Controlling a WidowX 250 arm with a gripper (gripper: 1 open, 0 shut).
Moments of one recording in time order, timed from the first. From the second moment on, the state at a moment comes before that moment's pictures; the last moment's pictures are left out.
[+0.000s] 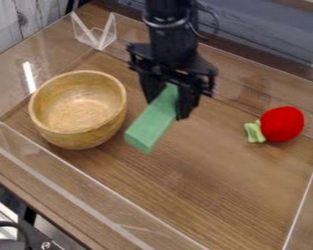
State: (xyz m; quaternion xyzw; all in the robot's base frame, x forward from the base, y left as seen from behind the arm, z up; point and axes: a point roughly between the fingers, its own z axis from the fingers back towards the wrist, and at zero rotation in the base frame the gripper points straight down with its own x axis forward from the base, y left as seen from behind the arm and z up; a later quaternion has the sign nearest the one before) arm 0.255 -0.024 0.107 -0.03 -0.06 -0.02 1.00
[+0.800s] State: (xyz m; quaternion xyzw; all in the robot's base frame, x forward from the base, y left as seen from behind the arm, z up) arm 0.257 -0.047 0.073 -0.03 -0.04 -0.01 1.00
